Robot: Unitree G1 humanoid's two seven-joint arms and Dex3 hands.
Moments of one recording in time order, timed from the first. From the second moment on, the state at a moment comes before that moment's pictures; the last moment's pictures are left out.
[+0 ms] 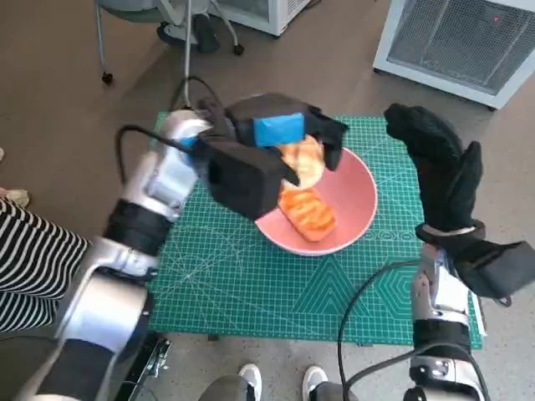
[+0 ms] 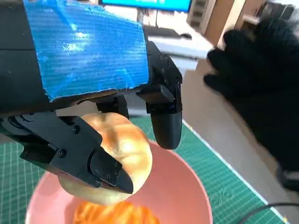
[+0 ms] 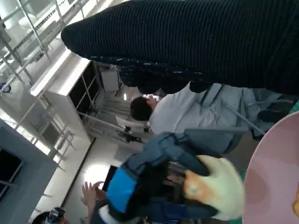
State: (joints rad) left arm -1.18 0.28 -0.36 0.88 0.39 -0.48 -0.54; right arm -0.57 -0.15 -0.19 0.54 0.31 -0.67 0.44
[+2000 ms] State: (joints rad) left arm -0.76 0.06 0.09 0.64 -0.22 -0.68 -0.47; right arm -0.61 -0.16 -0.16 0.36 0.27 -0.55 0.37
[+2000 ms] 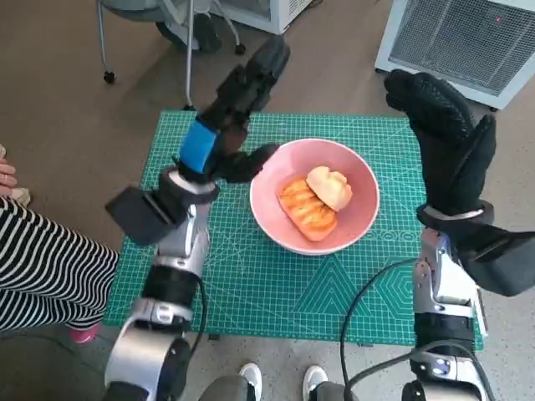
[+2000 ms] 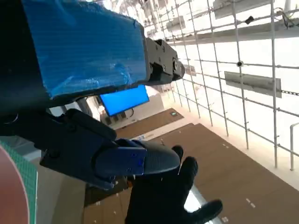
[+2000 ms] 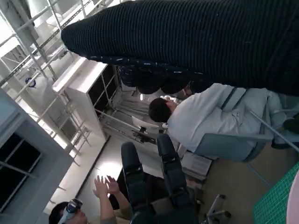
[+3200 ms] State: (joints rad) left arm -0.69 0.05 0.08 0.59 -0.20 -0.70 -0.42; right arm -0.62 -0.19 -0.15 0.35 0.27 -0.51 0.36
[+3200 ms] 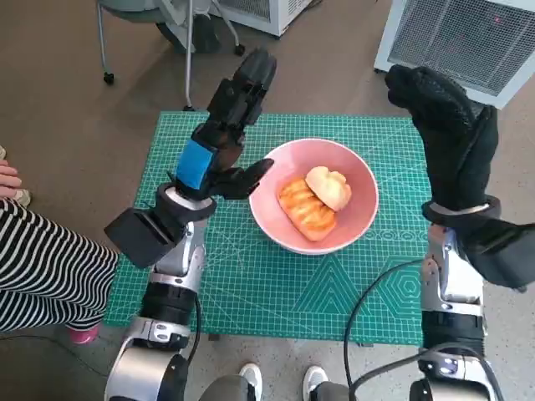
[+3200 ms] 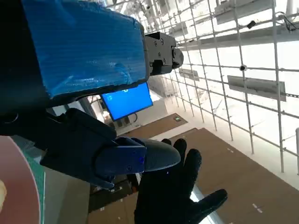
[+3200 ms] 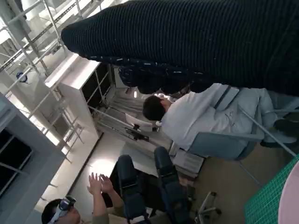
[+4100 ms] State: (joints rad) left arm -0.70 0.07 0.12 0.69 -0.20 -0.78 -0.41; right arm -0.63 -0.18 -0.13 0.38 0.23 -0.49 0.34
